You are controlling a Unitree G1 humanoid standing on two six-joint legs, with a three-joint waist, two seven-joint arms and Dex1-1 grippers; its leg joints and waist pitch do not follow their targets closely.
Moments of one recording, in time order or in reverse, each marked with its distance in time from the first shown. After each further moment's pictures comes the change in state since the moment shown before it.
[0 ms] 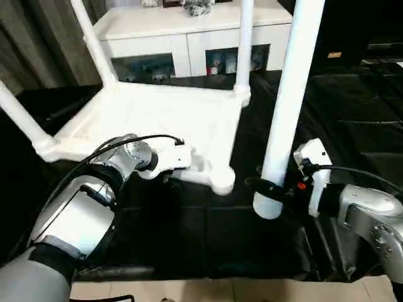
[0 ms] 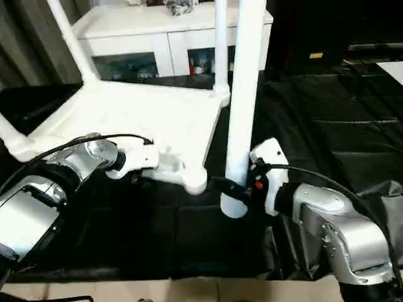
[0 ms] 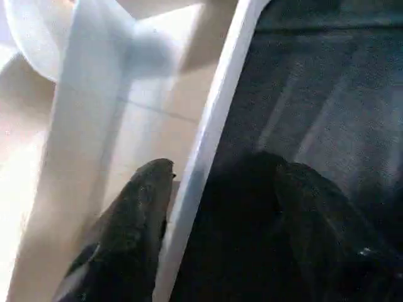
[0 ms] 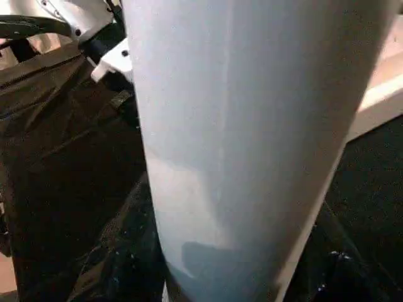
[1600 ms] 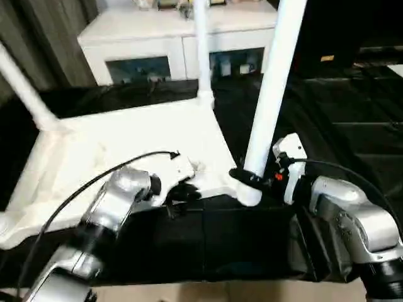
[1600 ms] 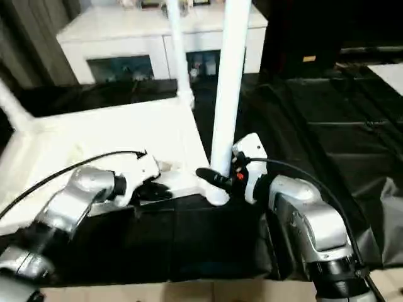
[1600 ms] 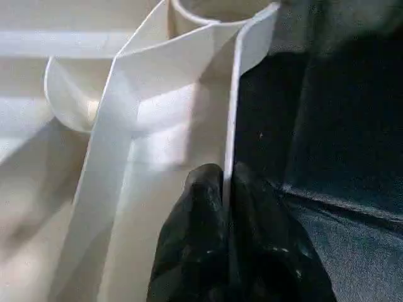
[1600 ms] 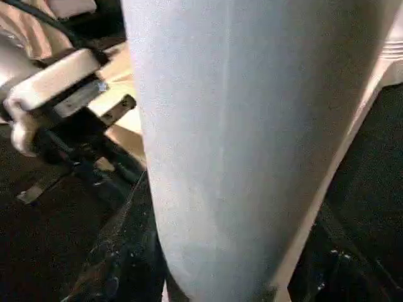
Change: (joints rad) left arm 0.580 0.036 0.253 -1.012 -0.195 0.504 0.004; right arm -0.131 0.113 0.104 0.273 -0.087 -0.224 0.010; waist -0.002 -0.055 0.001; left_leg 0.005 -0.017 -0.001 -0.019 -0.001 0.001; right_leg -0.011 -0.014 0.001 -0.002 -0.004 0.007
